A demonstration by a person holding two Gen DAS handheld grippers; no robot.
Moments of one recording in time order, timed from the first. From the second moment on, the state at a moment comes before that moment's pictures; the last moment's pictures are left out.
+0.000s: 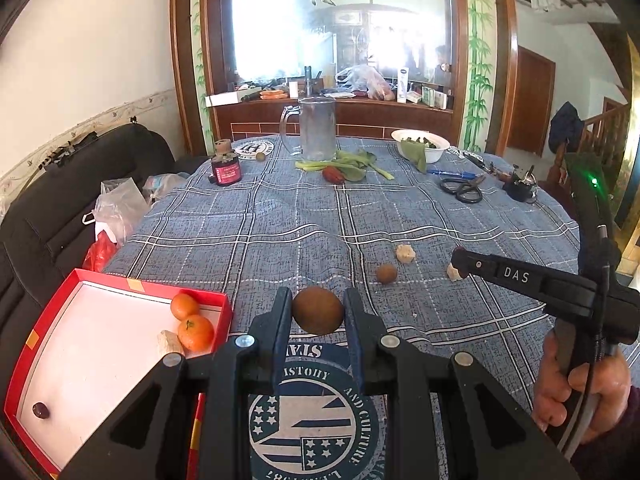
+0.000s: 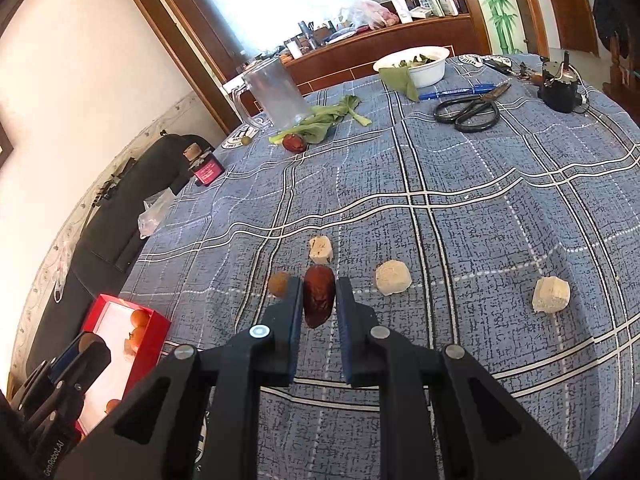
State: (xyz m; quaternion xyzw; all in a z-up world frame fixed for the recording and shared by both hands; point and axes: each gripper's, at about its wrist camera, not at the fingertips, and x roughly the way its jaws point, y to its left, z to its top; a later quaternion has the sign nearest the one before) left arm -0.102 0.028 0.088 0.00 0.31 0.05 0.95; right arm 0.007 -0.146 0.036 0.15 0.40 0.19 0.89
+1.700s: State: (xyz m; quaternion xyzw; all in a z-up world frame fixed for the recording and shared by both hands) left arm -0.110 0.046 0.079 -0.02 0.32 0.05 0.94; right arm 0.010 -0.142 0.027 0.13 0.40 0.18 0.89
